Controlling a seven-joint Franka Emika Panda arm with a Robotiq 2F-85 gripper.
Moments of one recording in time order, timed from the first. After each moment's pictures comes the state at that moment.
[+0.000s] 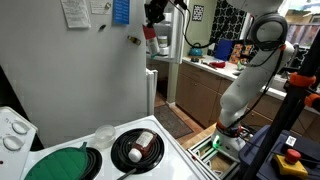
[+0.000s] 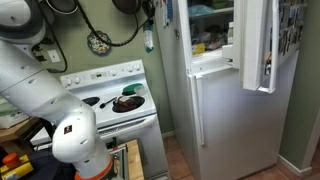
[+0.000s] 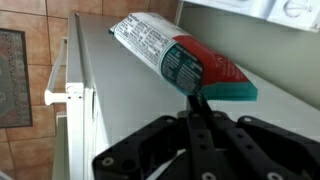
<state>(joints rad) 0.19 -0.35 0.24 -1.56 0.37 1.57 0.40</state>
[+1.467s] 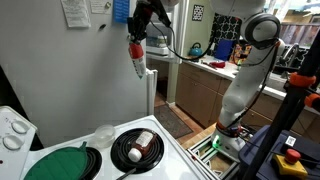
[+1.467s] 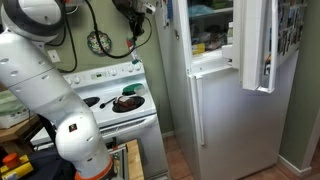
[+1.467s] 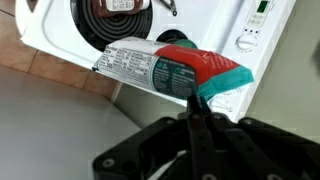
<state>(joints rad) 0.30 -0.23 0.33 -1.65 0.67 1.57 0.23</state>
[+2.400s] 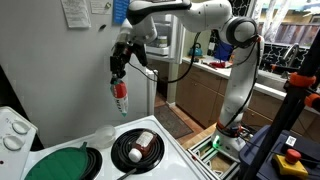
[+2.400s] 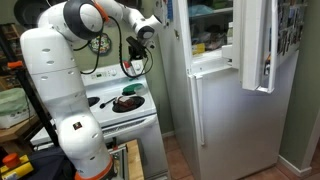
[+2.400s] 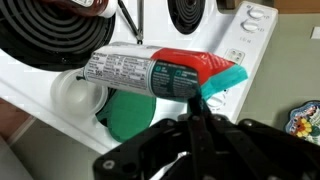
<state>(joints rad) 0.41 0.03 0.42 -1.78 0.87 1.74 -0.22</state>
